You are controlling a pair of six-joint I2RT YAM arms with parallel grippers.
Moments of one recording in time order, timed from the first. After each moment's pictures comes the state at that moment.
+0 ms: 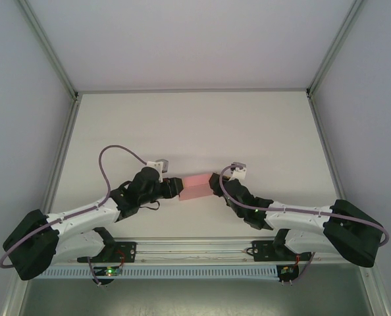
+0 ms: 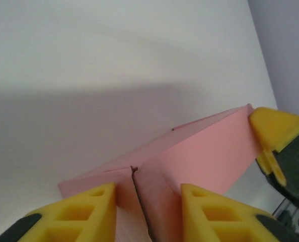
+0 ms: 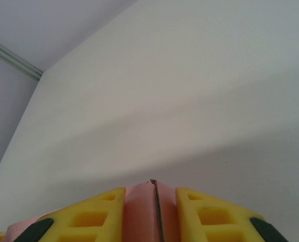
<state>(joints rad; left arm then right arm) -0.74 1.11 0.42 0.12 0.14 -0.85 0.95 1.20 0.31 0.41 0.48 0.97</state>
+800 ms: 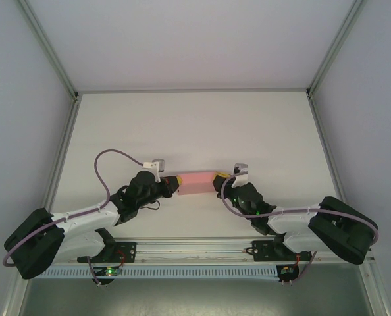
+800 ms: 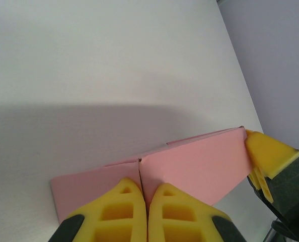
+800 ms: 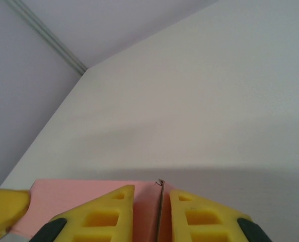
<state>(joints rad) -0.73 1.14 0.33 0.32 0.11 -0.85 0.85 1.25 0.11 0.88 0.27 0.70</state>
